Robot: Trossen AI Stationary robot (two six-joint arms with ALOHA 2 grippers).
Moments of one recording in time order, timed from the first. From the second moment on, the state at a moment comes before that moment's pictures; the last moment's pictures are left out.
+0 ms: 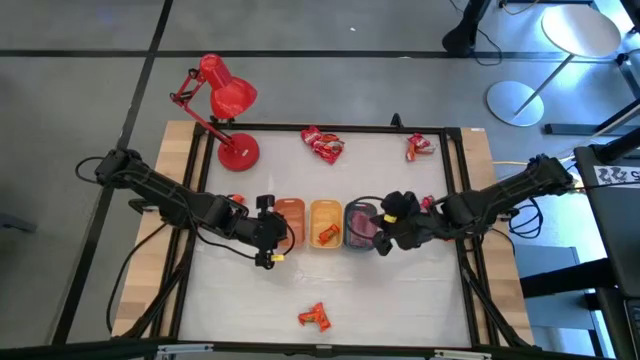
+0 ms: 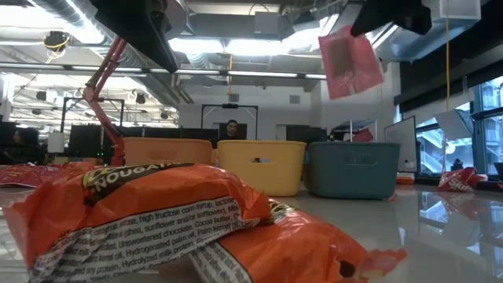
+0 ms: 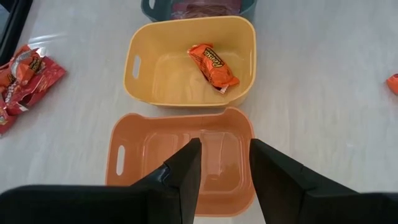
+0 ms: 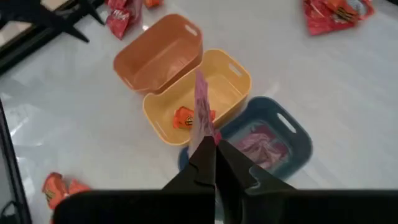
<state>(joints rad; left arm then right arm) -0.37 1.38 1.05 -0.66 -0.42 -0.25 0.40 1.31 1.17 -0.79 0.51 0.96</state>
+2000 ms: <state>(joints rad) -0.37 1.38 1.05 -0.66 -0.42 -0.27 0.18 1.35 0.75 -0.23 0.21 0.78</state>
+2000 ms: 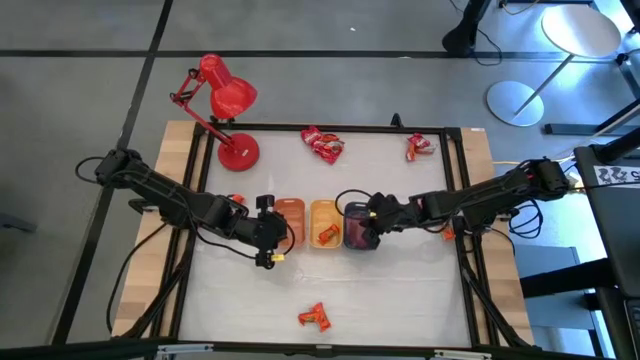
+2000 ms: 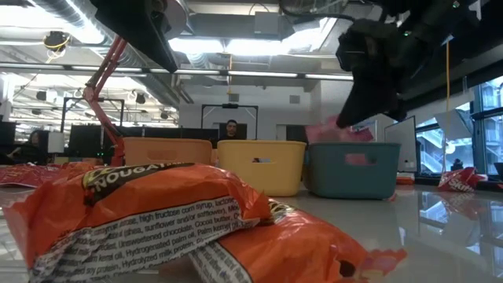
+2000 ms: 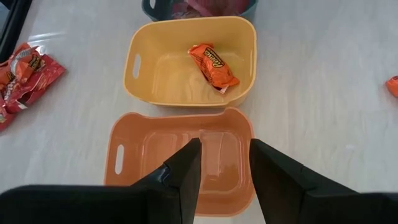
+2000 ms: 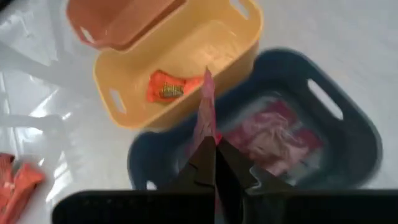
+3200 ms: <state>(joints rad) -0.37 1.38 1.05 -0.66 -0.42 -0.31 0.18 1.28 0.97 -0.61 0.31 0.78</state>
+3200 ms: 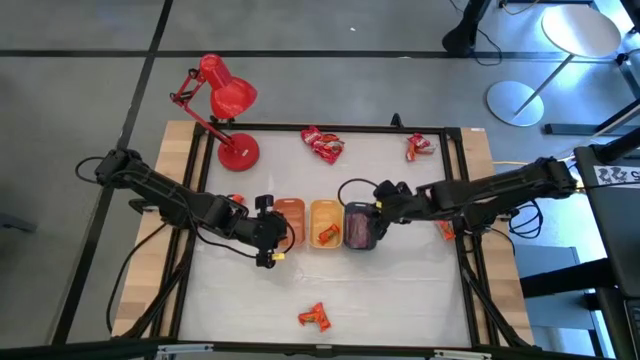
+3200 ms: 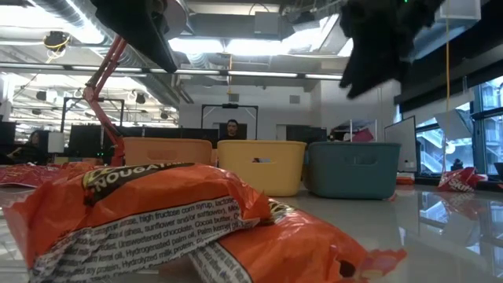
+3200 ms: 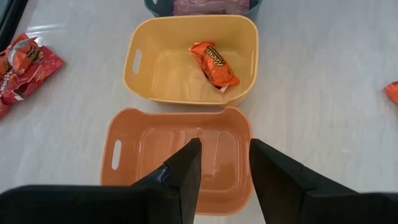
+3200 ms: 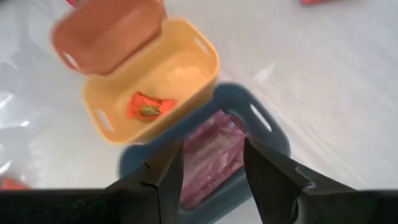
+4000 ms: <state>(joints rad) -0.30 1.38 1.07 -0.78 -0.35 -0.46 0.70 1.29 1.03 -0.56 0.79 0.78</state>
